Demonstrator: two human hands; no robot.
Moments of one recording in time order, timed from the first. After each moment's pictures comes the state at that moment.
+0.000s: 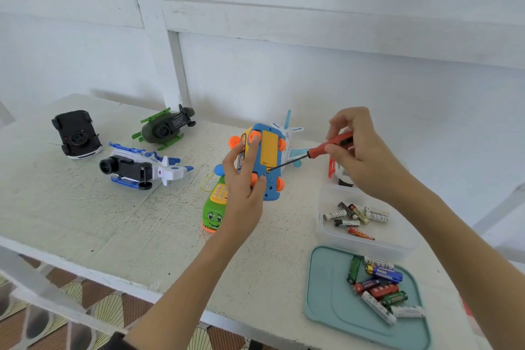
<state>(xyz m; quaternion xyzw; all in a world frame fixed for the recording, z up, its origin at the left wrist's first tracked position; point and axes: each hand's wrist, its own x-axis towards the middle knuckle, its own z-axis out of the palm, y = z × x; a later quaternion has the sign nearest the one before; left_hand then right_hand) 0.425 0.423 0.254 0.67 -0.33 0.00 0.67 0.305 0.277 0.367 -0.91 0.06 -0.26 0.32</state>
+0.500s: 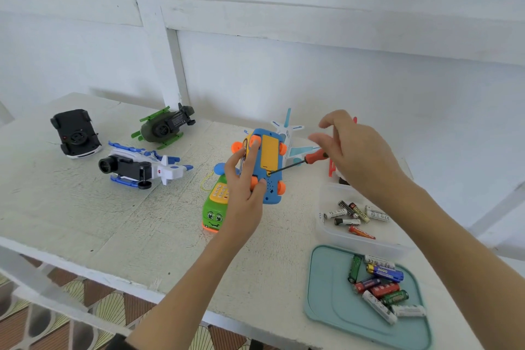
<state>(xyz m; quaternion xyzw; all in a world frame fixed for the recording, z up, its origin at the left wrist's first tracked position) 0.421 0.424 0.250 0.67 -0.32 -0.04 0.67 0.319 0.283 0.370 -0.95 0.12 -0.24 0.18</state>
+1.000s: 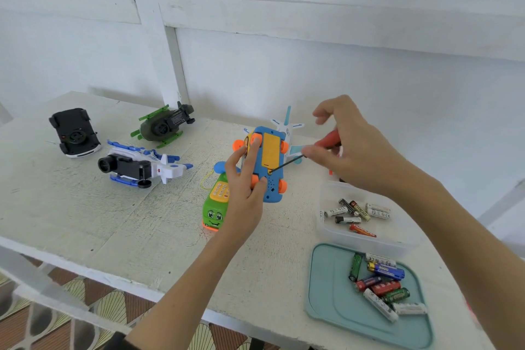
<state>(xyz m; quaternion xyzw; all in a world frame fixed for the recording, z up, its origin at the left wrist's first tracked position) 0.420 0.424 0.254 0.65 -0.33 -0.04 0.68 0.313 0.284 0.380 -0.94 0.02 -0.24 0.23</state>
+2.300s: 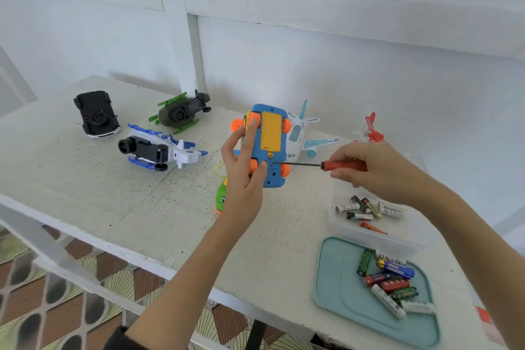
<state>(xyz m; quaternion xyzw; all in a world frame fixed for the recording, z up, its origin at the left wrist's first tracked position) 0.409 0.449 0.279 0.61 -0.33 0.00 0.72 0.302 0.274 0.357 -0.96 0.09 -0.07 0.24</state>
